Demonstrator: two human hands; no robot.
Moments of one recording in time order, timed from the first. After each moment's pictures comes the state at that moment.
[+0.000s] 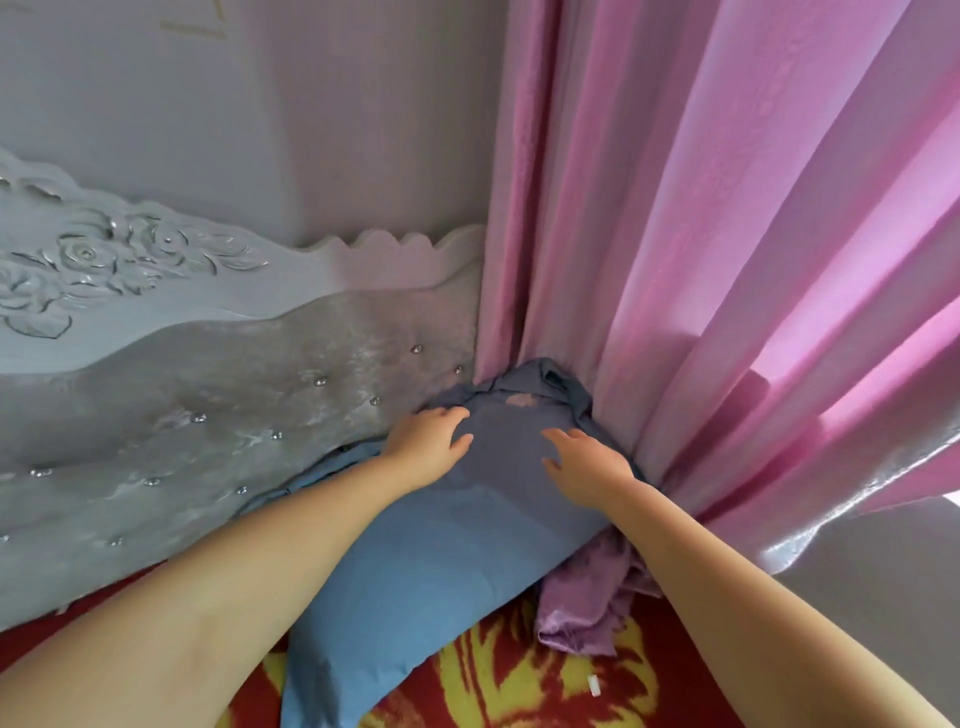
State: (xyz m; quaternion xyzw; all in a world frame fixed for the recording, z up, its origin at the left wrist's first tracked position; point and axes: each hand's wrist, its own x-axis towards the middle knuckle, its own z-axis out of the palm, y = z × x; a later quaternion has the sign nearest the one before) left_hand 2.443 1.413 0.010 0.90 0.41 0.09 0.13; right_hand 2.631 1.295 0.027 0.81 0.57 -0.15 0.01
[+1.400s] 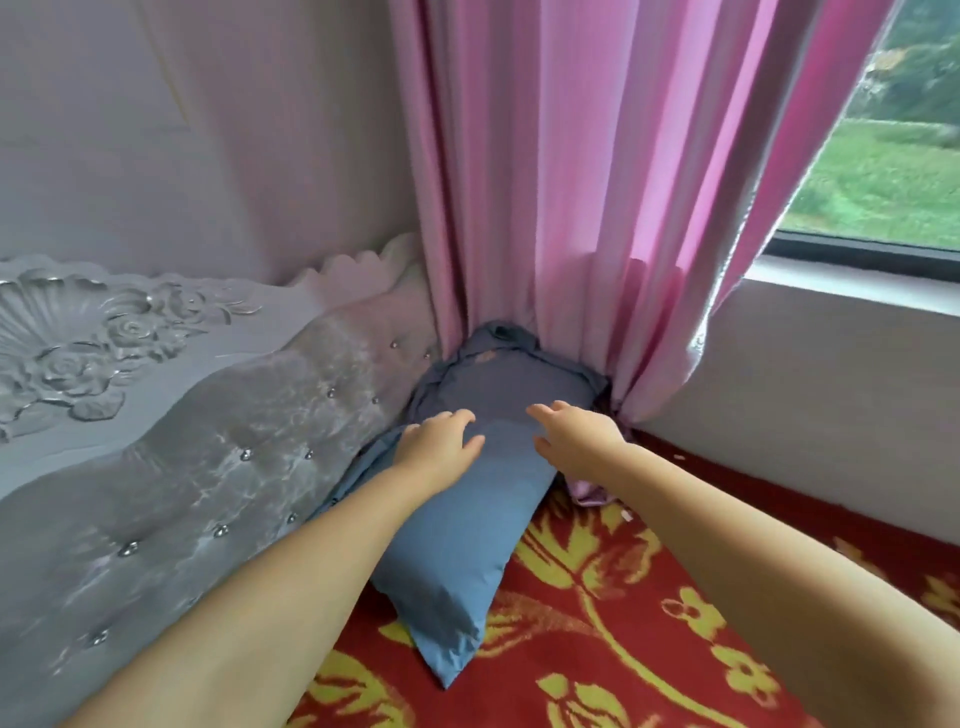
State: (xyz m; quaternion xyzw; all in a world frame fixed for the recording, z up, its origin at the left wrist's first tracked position) left_hand 2.255 1.308 0.058 0.95 0.27 0.06 0.12; right_hand 2.385 1.166 0.063 0.89 0.46 -0.06 -0.04
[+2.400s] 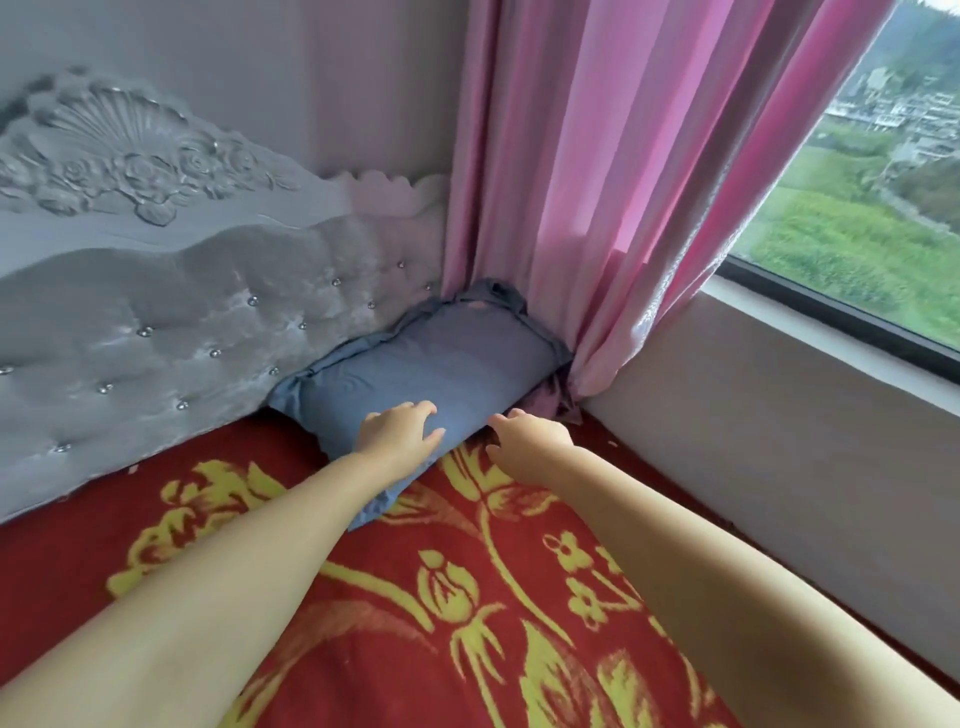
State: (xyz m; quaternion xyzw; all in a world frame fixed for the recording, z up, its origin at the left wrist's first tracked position) left_hand 2.178 1.087 0.027 0.90 0.39 0.08 0.16; right_hand 2.318 0.976 0.063 0.82 0.56 -0.08 0.08
